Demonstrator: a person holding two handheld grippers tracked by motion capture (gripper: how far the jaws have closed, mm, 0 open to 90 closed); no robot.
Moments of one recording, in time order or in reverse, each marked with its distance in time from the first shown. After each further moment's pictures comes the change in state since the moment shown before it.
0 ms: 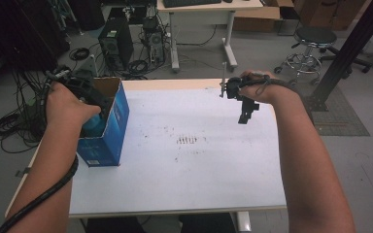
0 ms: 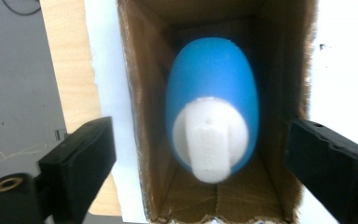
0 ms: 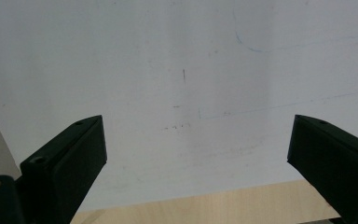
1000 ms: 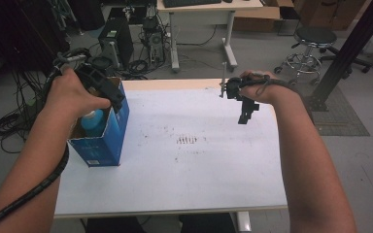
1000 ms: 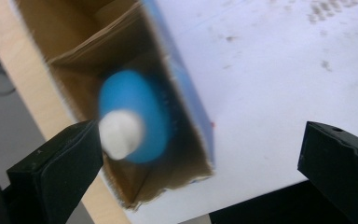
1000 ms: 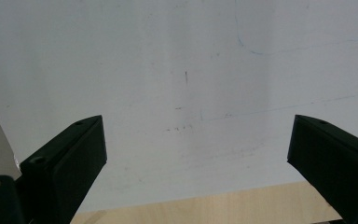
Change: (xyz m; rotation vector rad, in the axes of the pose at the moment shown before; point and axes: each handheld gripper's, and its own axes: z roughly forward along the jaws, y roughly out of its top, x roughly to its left) left arm -0.045 -0.006 -0.058 -0.051 -0.136 0.366; right arm 0.002 0.000 -0.002 -0.011 0.001 -0.005
